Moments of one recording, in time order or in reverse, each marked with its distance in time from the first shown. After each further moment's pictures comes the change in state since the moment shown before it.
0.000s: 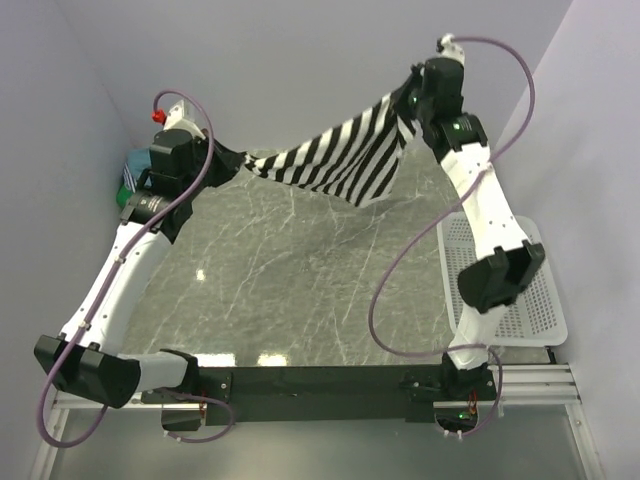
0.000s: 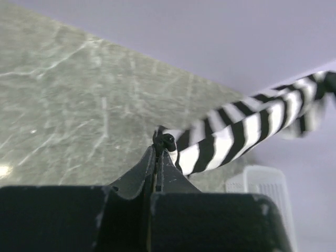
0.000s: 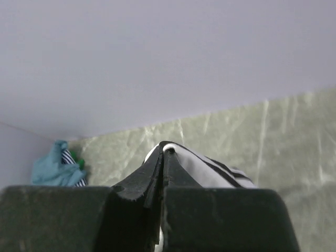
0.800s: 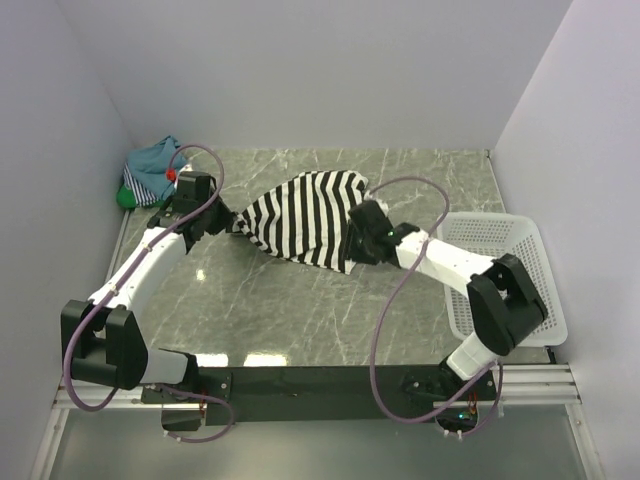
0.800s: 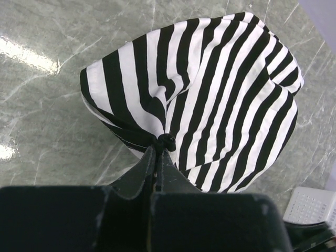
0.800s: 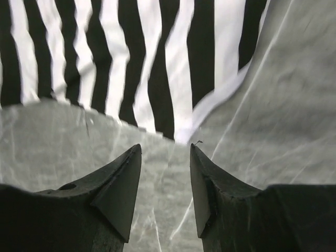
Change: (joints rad) left arm 0.088 0.078 -0.367 -0.004 -0.076 -0.126; right arm 0.347 -0.207 -0.997 0.103 0.010 0.159
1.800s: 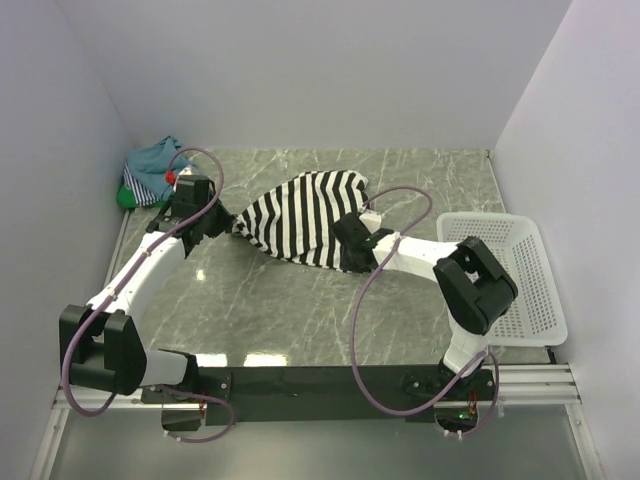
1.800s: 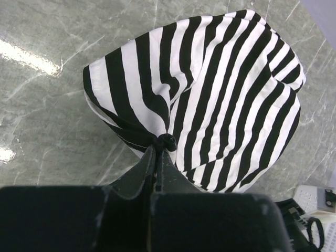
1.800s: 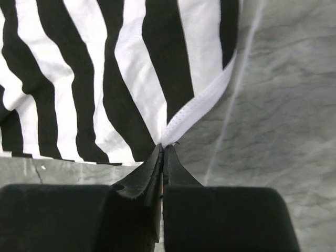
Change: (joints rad) left arm 0.002 -0.027 -0.035 0.019 0.002 0.012; right arm 0.085 0.165 -0.010 0.031 0.200 0.166
